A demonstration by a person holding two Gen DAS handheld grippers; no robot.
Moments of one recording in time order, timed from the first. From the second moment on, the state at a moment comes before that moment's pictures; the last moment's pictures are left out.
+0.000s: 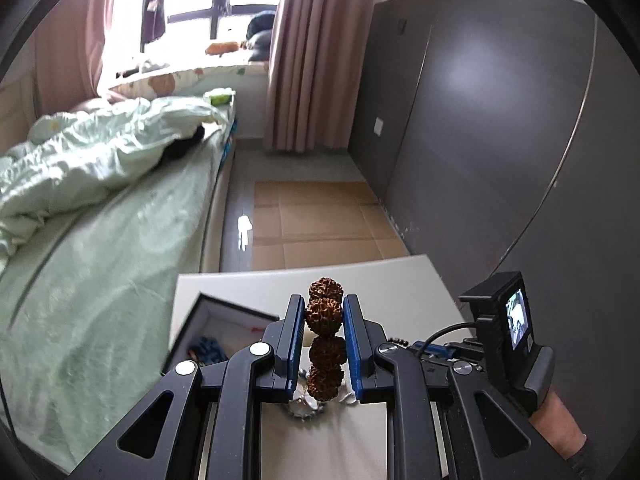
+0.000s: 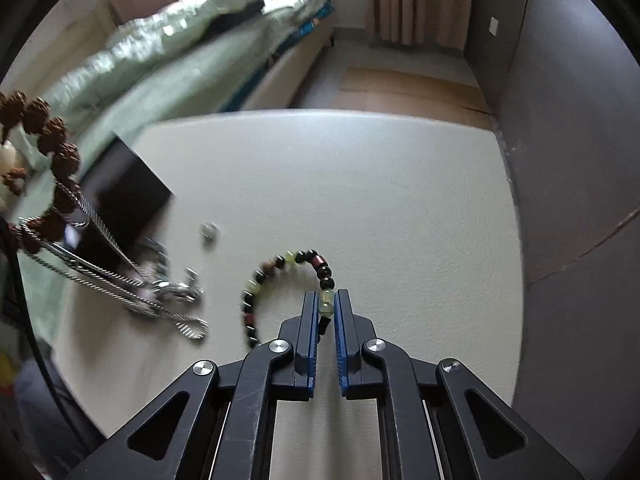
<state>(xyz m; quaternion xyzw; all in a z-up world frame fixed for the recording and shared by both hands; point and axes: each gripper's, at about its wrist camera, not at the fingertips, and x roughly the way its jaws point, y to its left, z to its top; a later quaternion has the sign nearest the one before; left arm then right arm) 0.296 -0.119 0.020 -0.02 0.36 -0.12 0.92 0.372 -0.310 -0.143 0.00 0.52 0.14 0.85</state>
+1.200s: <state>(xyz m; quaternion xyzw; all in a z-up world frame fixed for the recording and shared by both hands) 0.242 -0.109 0.150 0.05 0.23 -0.10 0.97 0.358 -0.287 -0.051 0.19 0.35 0.25 0.88</state>
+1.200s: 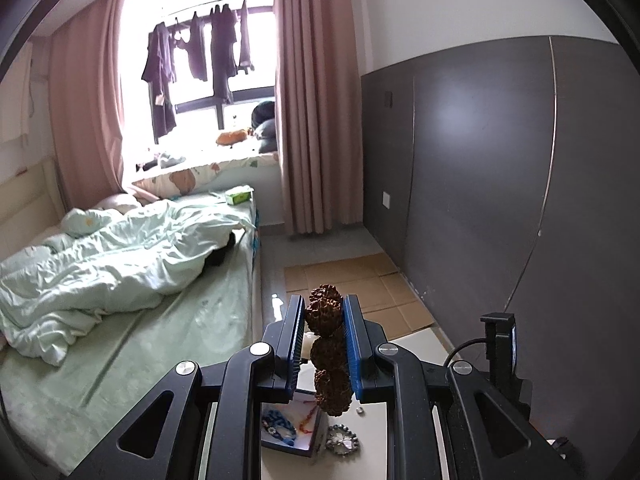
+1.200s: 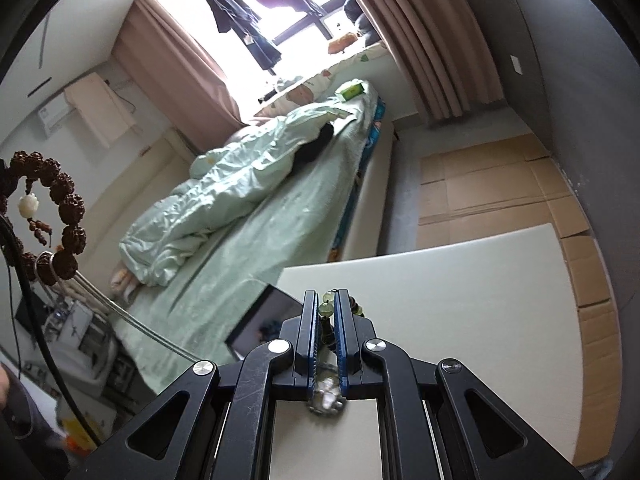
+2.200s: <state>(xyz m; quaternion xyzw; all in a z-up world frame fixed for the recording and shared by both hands) 0.288 -0.013 0.082 -0.02 0.30 -0.04 0.95 0.392 -0.176 -0.086 0.23 0.41 0.34 0.81</state>
